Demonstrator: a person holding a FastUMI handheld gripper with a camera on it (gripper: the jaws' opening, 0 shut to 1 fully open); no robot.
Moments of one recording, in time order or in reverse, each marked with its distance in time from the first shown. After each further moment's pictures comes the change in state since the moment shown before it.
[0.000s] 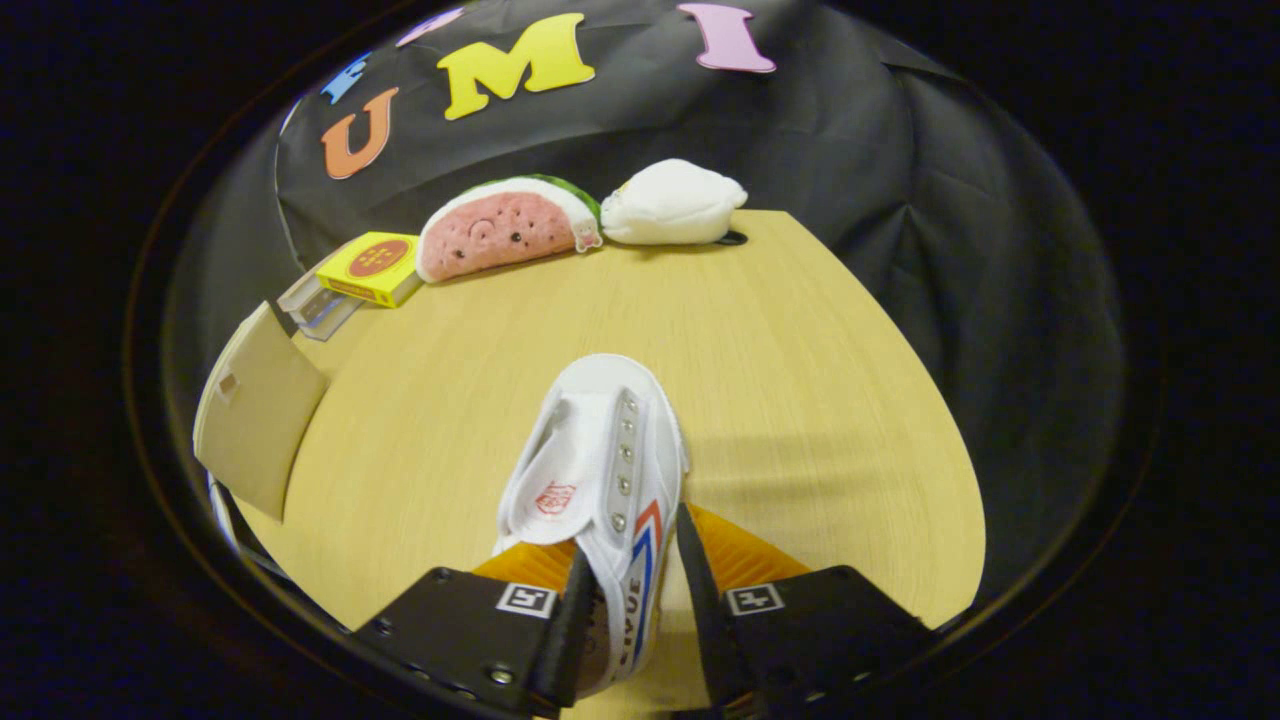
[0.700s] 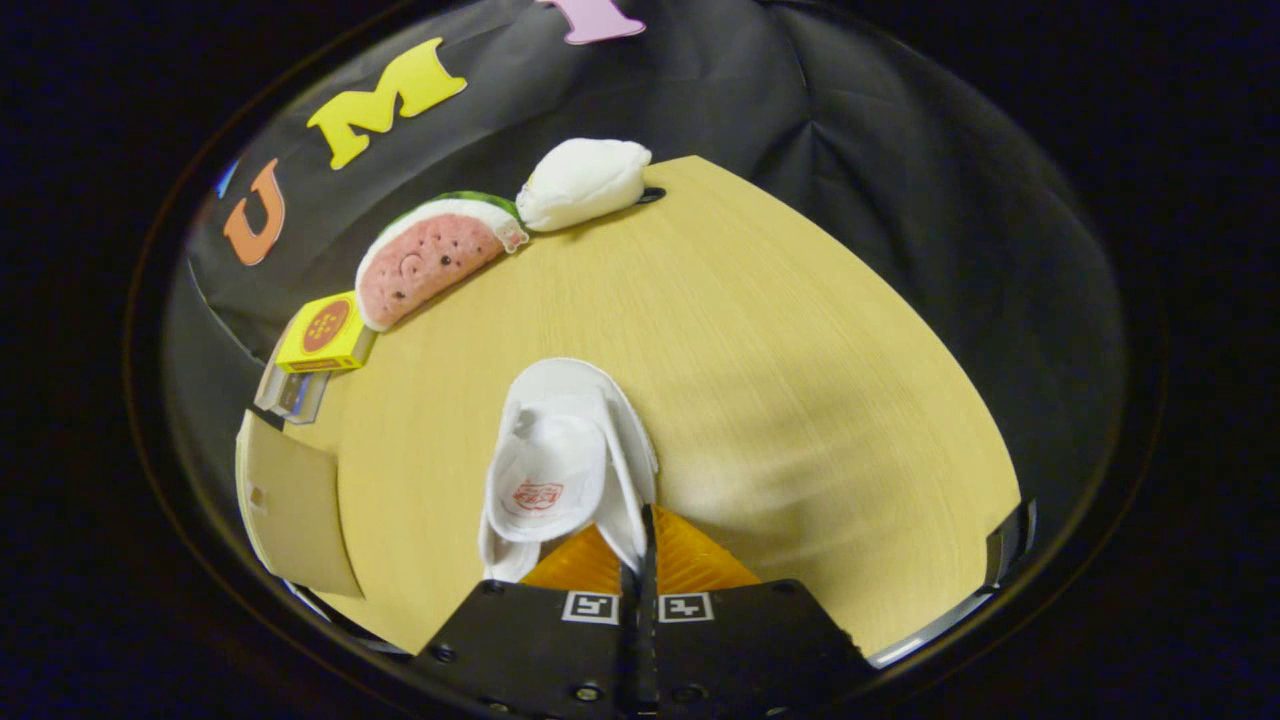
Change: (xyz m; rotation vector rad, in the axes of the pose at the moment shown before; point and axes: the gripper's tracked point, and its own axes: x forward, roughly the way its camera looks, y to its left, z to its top) arm -0.050 0.029 -0.001 0.372 0.113 -0.041
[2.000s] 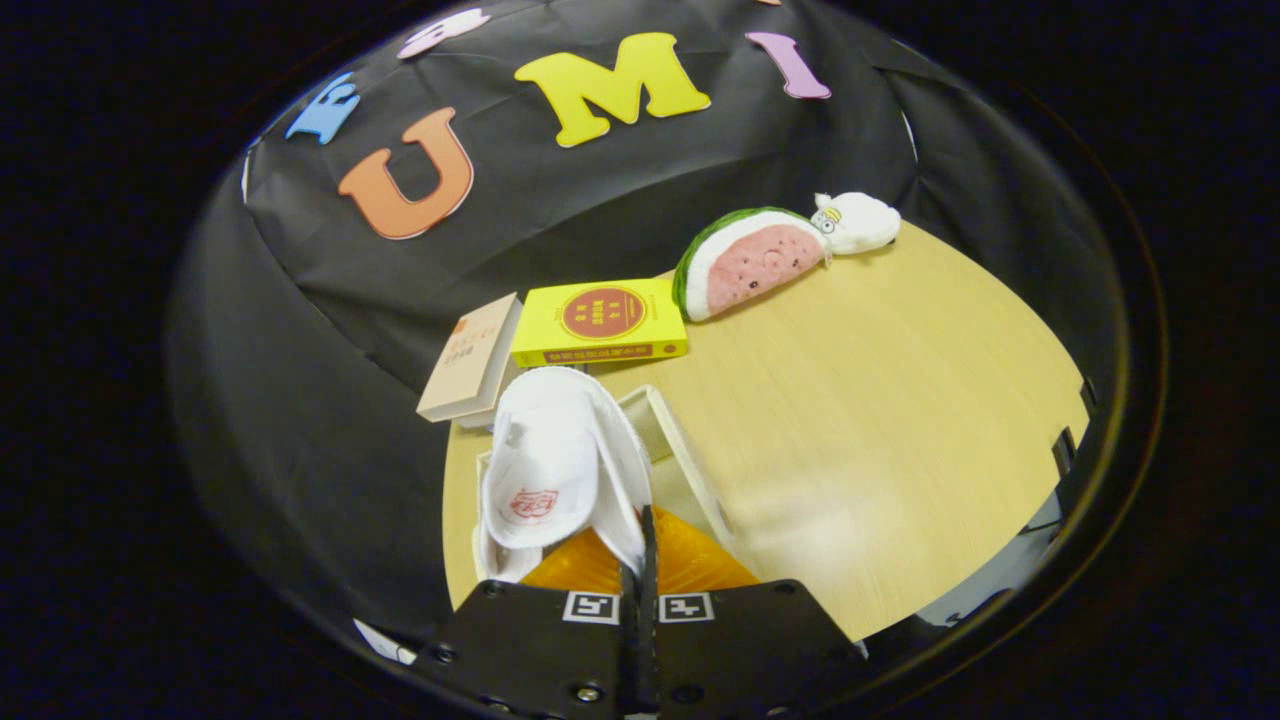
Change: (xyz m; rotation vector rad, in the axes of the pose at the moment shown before) arm -0.080 0.452 -0.107 -0.024 -0.112 0.099
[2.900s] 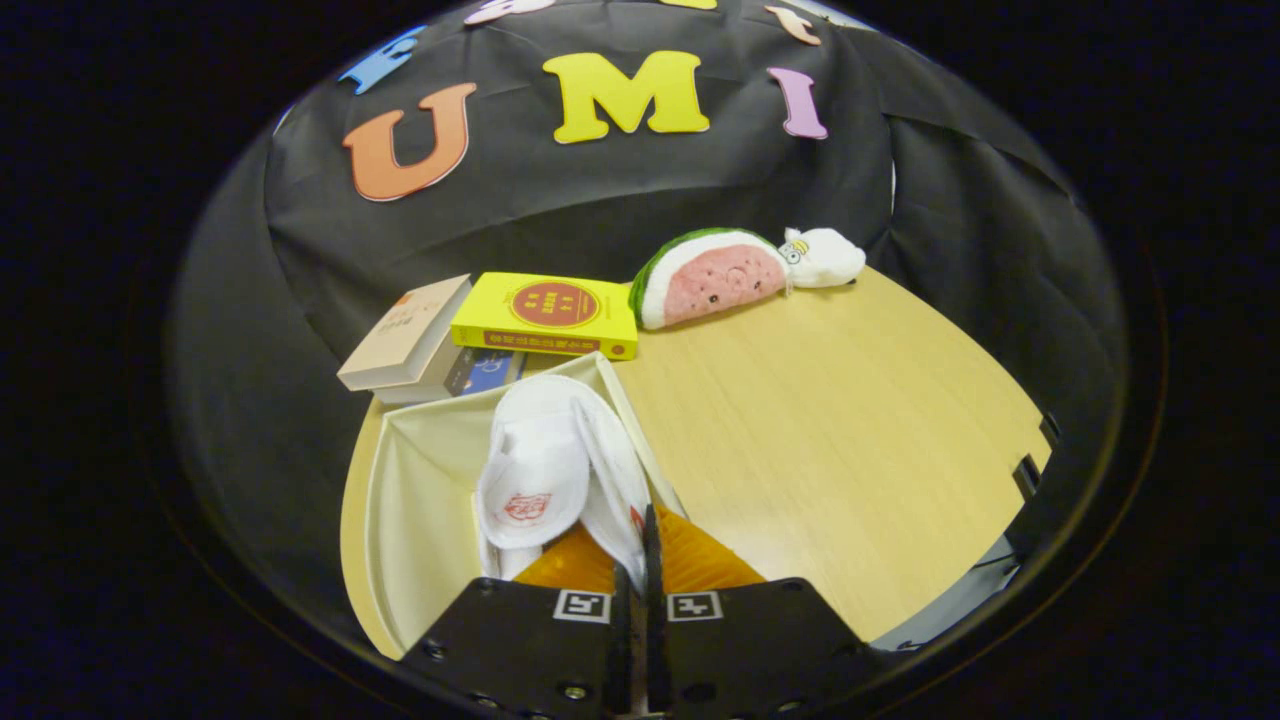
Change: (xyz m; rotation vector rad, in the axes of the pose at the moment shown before) arm 0.031 -0.020 -0.024 -0.096 -0.137 -0.122
